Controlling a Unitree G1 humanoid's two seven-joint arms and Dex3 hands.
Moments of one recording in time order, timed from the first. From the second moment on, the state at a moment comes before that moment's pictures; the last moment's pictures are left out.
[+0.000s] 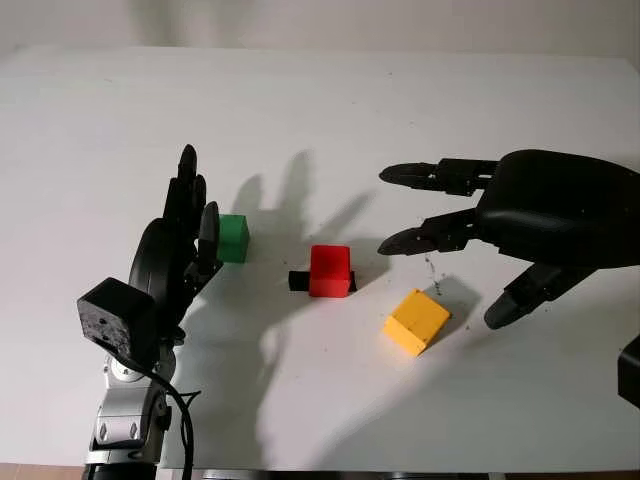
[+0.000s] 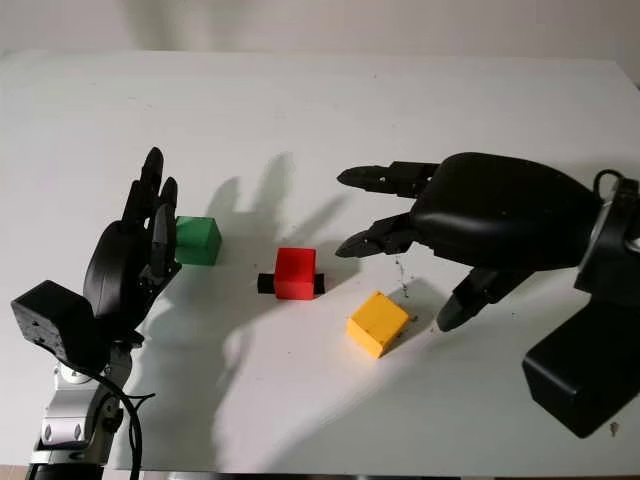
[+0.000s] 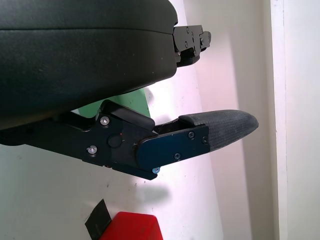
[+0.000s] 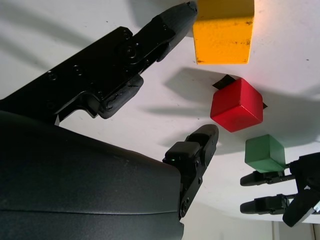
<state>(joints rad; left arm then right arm) -0.12 0.15 0.12 -0.03 -0.08 -0.11 -0.13 -0.42 -0.96 -0.02 -0.13 -0.24 -0.67 0.73</state>
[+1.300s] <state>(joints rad) -0.12 0.15 0.12 -0.05 -0.09 -0.12 -0.13 -0.25 -0.88 0.05 -0.03 -0.35 -0.74 0.57</state>
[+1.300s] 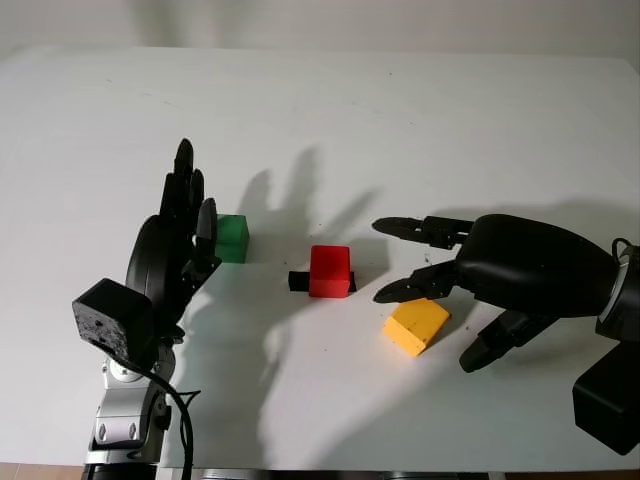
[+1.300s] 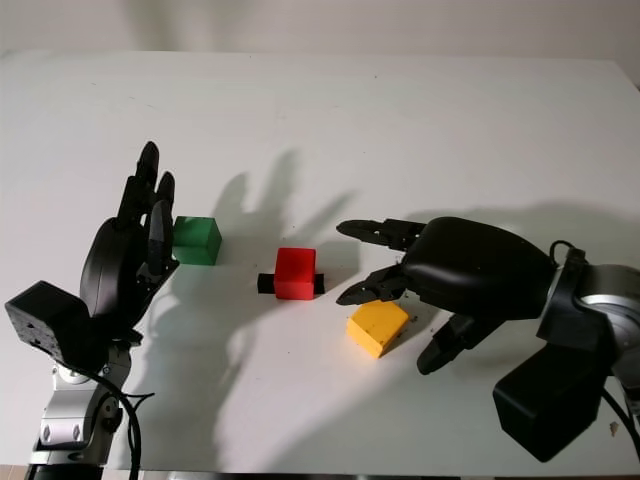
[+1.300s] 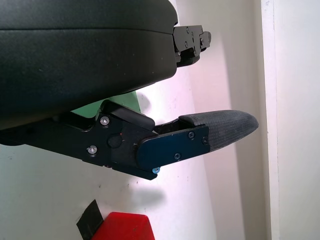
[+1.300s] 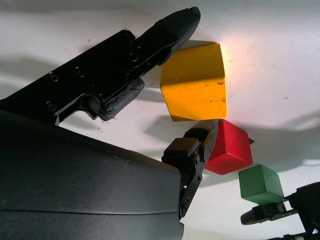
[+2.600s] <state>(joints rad) -0.12 0.15 0.12 -0.05 -0.09 -0.12 -0.13 -0.37 -0.85 0.10 0.05 -0.26 -0.68 0.60</state>
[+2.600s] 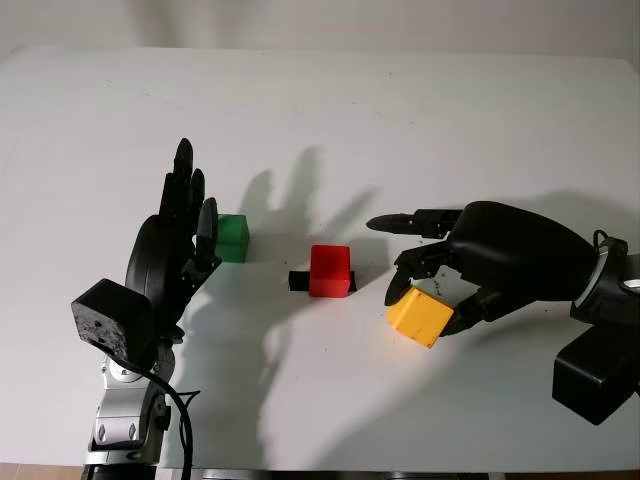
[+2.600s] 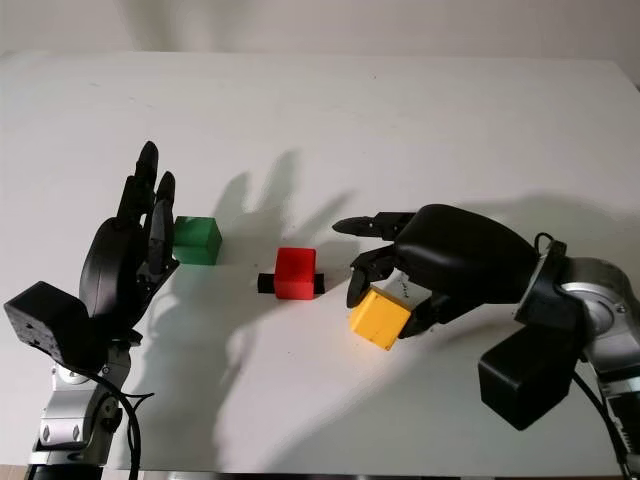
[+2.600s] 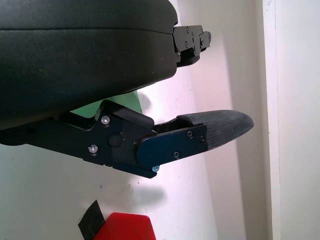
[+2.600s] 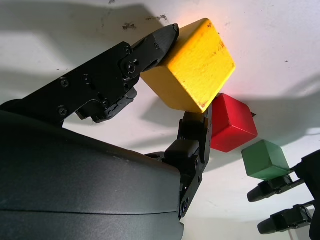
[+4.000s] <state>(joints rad) -0.11 0.15 0.13 -0.05 -0.09 -0.12 -0.12 -1.21 -0.62 0.37 0.51 -0.39 -0.87 0.81</state>
